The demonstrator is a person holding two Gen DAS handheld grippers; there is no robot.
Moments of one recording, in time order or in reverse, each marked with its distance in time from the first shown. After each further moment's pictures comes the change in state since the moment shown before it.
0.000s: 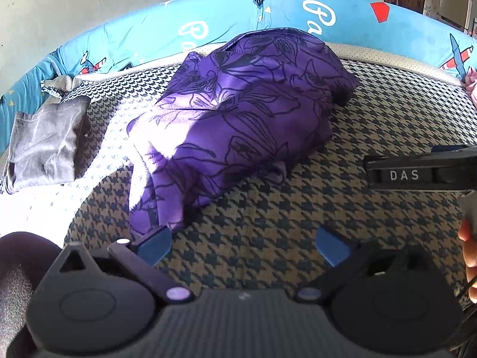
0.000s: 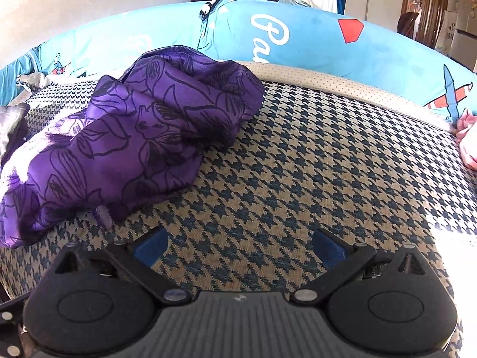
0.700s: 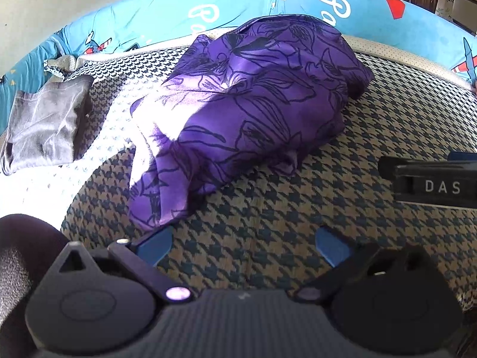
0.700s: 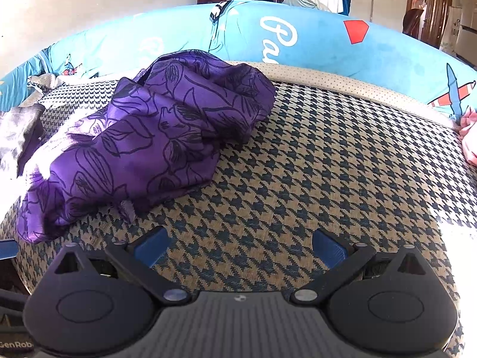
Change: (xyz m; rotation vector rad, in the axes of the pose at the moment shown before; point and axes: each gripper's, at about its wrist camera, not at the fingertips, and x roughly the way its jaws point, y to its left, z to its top) left arm 0.014 0.014 -0.001 -0.072 0.057 -0.010; right arm -0.019 0.010 -0.002 0.005 0.006 0.048
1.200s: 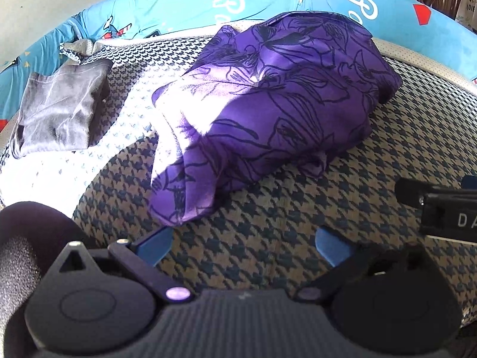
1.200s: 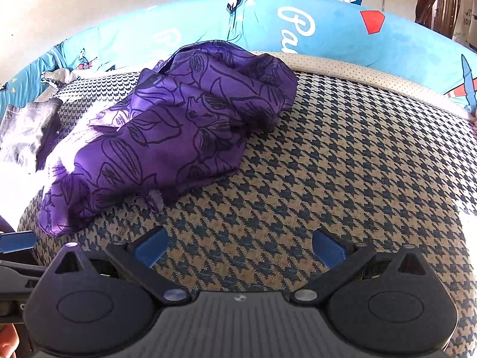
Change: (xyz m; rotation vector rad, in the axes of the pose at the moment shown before) left arm 0.007 0.014 0.004 -0.067 0.028 0.035; right arm -0.003 0.013 0.000 0.013 0.054 0.064
